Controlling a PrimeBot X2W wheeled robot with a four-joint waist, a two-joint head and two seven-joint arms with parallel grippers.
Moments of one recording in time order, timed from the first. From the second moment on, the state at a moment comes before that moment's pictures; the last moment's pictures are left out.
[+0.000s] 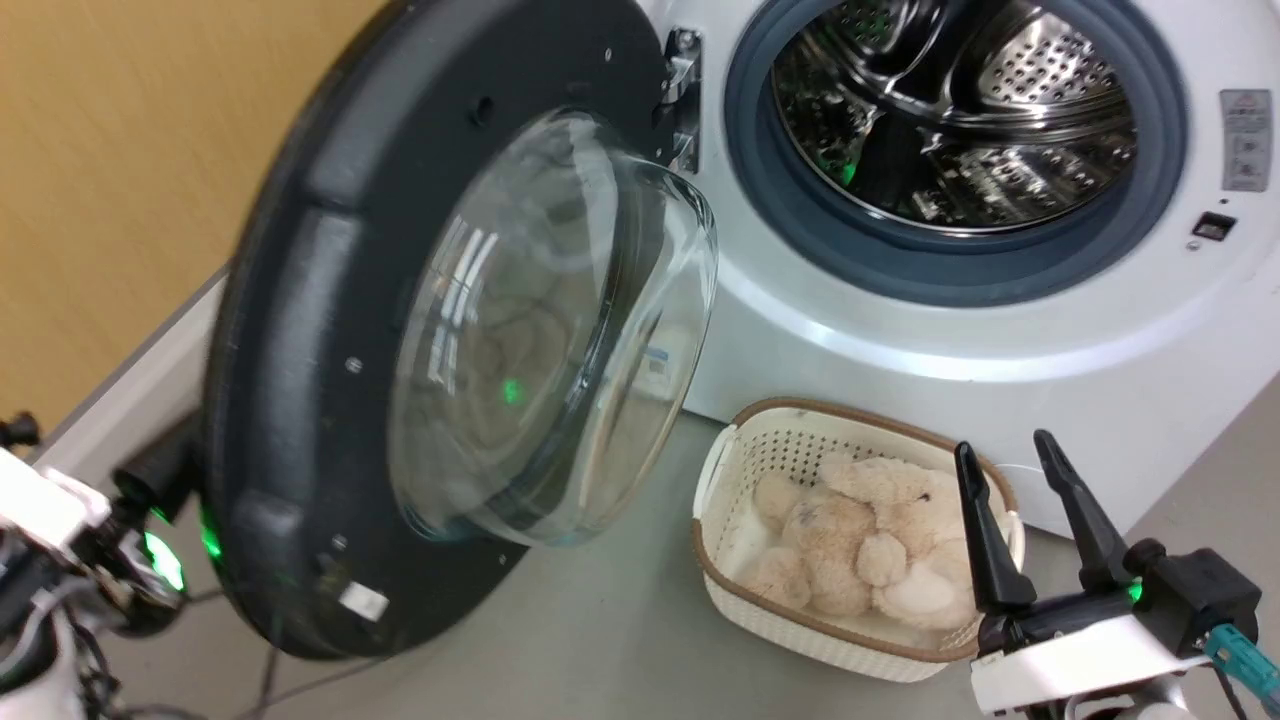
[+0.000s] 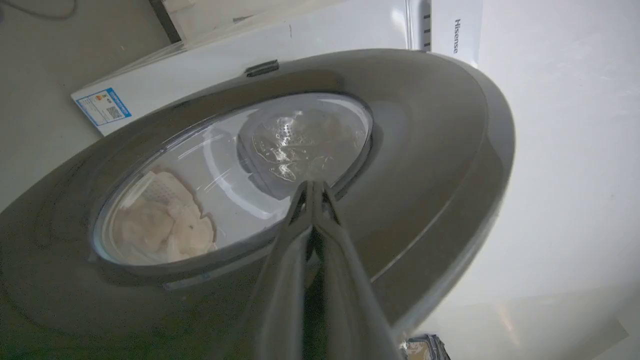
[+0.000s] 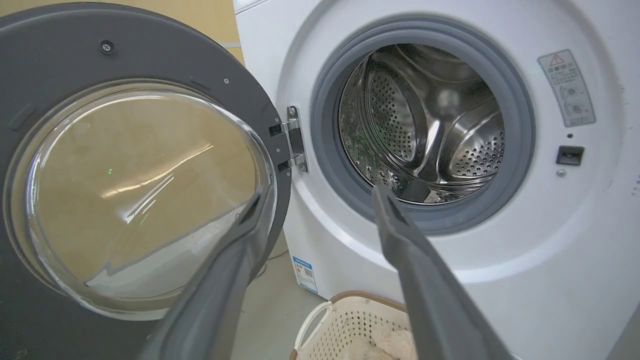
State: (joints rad) left arm -0.36 0.19 0.47 0.18 -1.42 0.00 0.94; right arm -0.05 -0.09 0.08 0.04 0.22 0.13 -0.26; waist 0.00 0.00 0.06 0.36
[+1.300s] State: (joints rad) left arm -0.11 0.05 -0.13 0.01 -1.55 0.00 0.60; right arm -0.03 -0.09 0.05 0.02 0.22 0.13 -0.26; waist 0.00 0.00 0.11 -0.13
